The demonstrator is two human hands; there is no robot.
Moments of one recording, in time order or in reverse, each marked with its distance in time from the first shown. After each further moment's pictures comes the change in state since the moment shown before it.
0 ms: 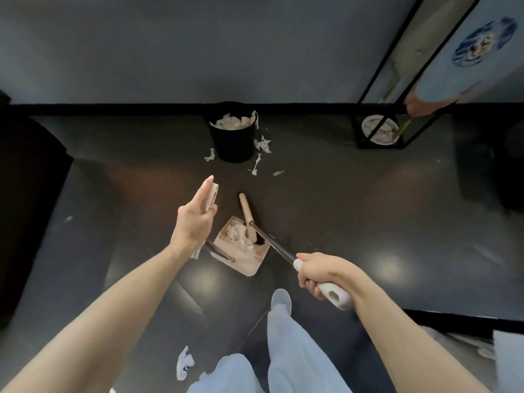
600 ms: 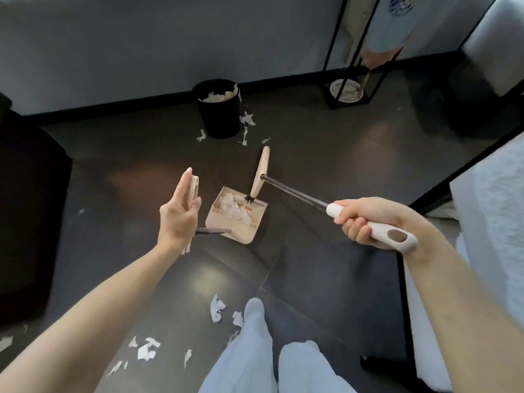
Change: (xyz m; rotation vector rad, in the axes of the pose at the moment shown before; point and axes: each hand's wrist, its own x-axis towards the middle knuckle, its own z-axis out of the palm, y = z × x) left_hand -0.225 -0.073 -0.115 0.019 0.036 0.141; right_hand -0.178 0.137 0.140 0.818 -0.024 -0.081
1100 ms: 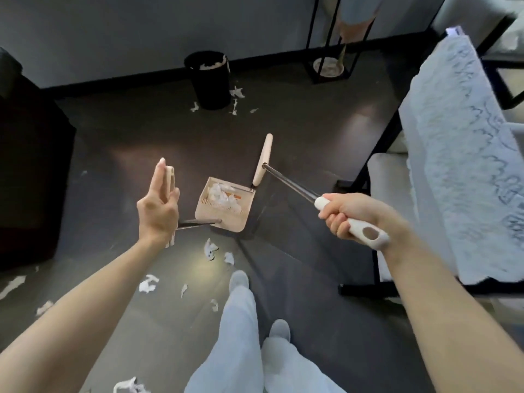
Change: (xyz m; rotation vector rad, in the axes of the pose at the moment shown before) left_hand -0.283 -0.043 -0.049 0.061 0.140 0.098; right_hand -0.115 0.279 -0.005 0.056 0.032 -0.120
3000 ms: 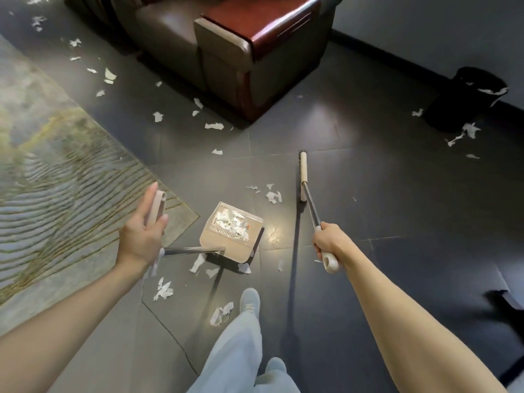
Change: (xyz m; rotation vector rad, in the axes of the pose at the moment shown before) left_hand -0.421 -0.179 -0.293 0.074 0.665 -0.602; right_hand 0.058 0.281 0.285 -1.466 -0.199 -0.318
